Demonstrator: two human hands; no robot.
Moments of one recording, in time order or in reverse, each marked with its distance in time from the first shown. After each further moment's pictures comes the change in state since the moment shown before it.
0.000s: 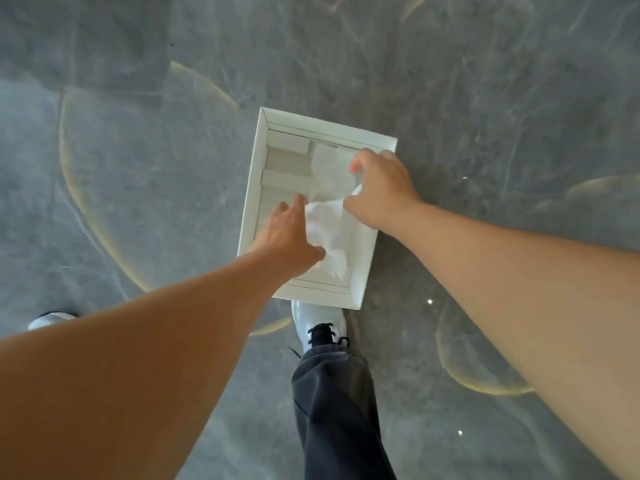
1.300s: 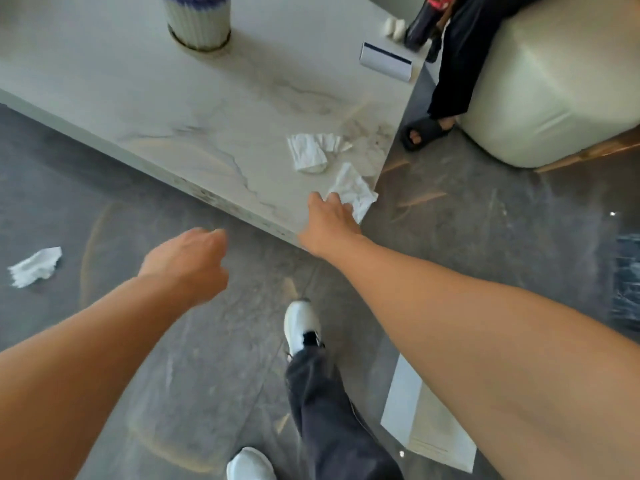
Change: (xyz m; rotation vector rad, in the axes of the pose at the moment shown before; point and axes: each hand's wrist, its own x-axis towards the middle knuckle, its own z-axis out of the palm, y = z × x) left_hand -0.129 -0.322 -0.658 0.310 0.332 0.018; right_hand 0.008 -0.711 -0.057 -0.364 0.077 -0.176
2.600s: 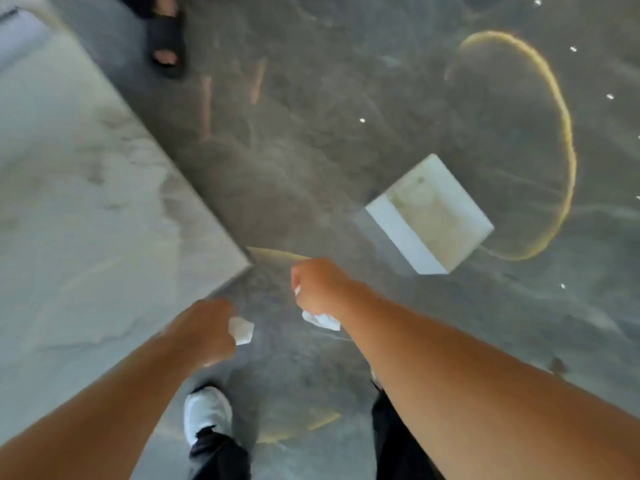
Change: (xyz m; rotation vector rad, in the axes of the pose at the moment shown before) left_hand 0.119 0.135 0.045 0.730 -0.568 0.616; right_hand -0.066 0.114 0.089 0.674 -0.163 0.546
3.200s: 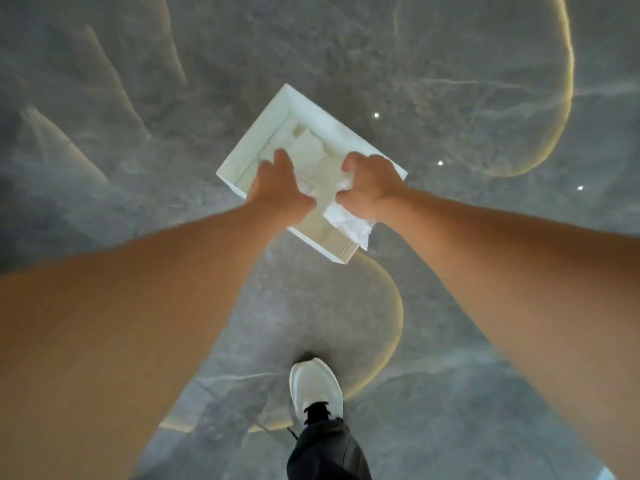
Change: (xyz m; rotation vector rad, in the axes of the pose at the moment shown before) left_hand 0.269 0.471 0.026 -0.245 0.320 0.213; right_hand 0.084 0.466 -0.048 0.361 0.401 0.340
